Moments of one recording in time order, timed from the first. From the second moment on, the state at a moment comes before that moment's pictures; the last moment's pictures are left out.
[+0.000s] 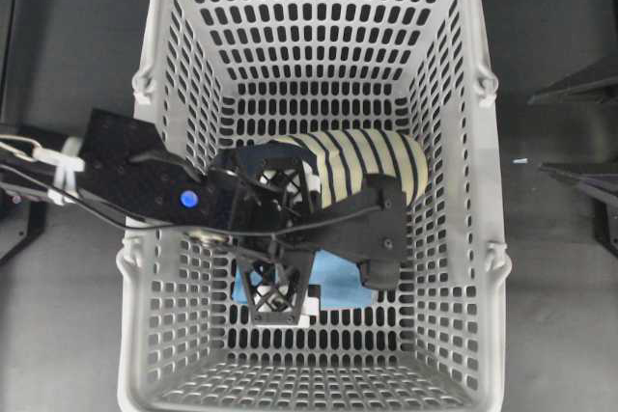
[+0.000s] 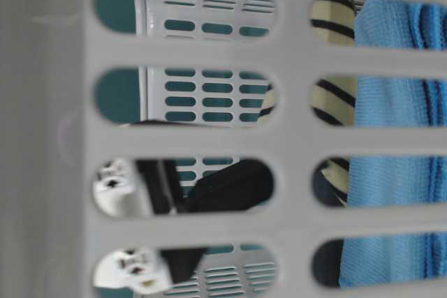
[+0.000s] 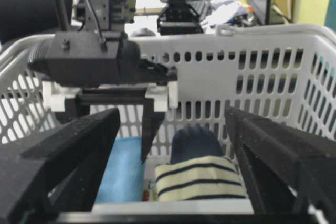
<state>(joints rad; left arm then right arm) -0.19 0.15 0.05 0.04 0.87 -0.18 0.01 -1.02 1.08 0.00 -0.01 0.04</state>
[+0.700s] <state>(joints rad) -0.20 0.20 0.15 0.04 0.76 -0.19 0.00 -1.04 1.09 0.00 -0.01 0.04</state>
